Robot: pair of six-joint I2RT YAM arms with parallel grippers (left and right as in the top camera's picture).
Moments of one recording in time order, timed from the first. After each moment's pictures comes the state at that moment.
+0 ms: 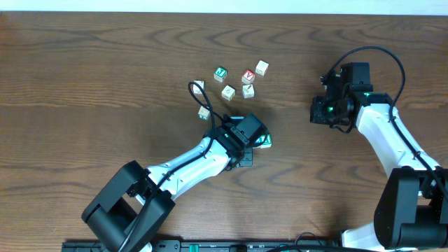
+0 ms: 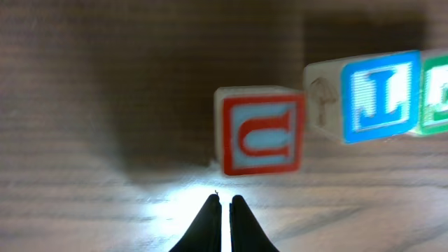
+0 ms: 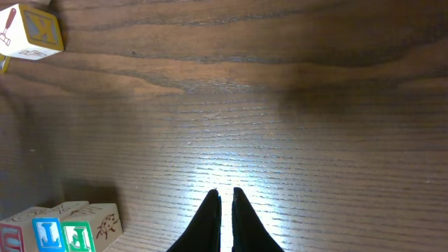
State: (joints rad) left arm -0.81 1.77 1.04 -0.58 -0.05 -0.78; right arm 0.01 1.68 1.10 -0.63 -0.24 0.13
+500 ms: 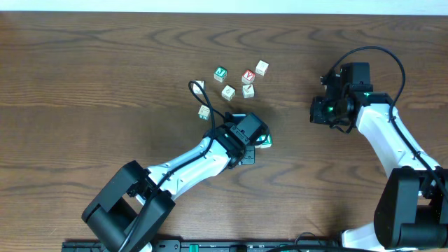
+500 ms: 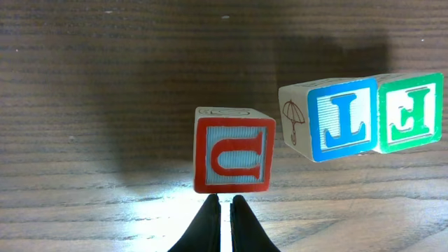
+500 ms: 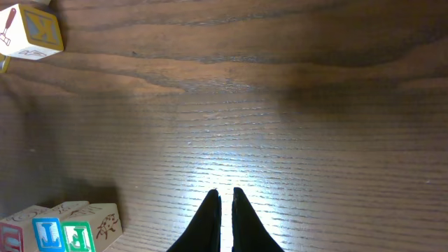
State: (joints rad) left arm -0.81 1.77 1.04 -0.53 -0.05 -0.78; right arm 0.01 1.68 1.10 -0.63 -0.24 0.13
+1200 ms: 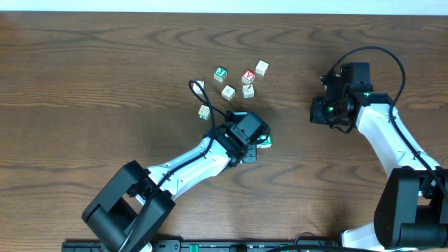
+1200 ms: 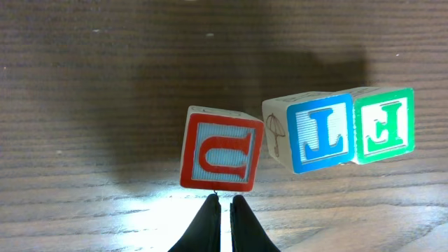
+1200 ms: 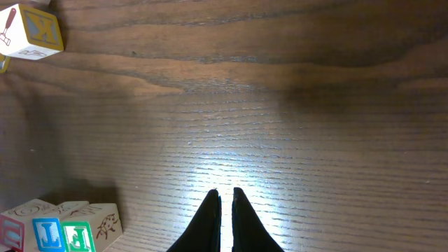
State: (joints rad) left arm -0.81 1.77 1.04 -0.49 -0.05 -0.78; right arm 0.01 1.68 1.10 -0.63 -0.24 0.13
